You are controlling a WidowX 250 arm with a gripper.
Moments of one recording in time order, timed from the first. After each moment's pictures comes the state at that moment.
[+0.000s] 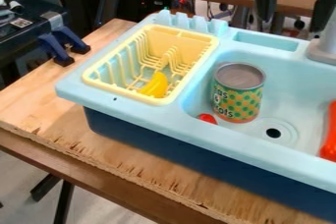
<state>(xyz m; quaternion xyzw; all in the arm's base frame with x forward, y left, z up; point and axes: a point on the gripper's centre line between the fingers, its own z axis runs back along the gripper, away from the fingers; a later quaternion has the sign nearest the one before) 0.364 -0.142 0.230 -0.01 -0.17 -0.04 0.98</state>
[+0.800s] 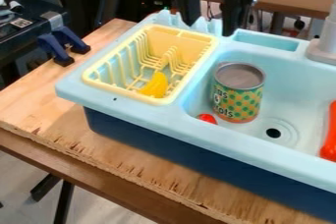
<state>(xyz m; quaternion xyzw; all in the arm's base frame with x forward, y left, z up) 0.347 -0.057 0.213 -0.01 -0.13 -0.07 0.99</state>
